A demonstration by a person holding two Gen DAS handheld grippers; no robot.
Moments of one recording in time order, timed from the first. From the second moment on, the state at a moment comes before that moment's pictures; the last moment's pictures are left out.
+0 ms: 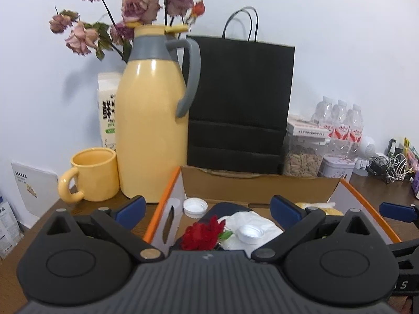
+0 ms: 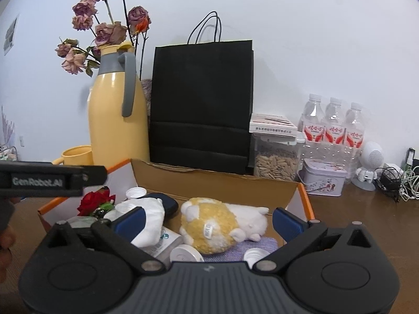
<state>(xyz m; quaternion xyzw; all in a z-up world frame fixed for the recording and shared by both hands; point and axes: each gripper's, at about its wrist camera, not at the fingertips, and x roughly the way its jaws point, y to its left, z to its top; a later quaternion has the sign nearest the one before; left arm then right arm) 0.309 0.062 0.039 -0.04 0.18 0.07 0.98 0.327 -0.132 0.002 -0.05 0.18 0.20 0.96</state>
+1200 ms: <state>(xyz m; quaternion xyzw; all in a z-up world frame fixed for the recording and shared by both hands) 0.094 0.043 0.034 -0.02 0.23 0.05 0.97 0.130 -0.185 0.013 -0.03 0.23 0.19 0.95</state>
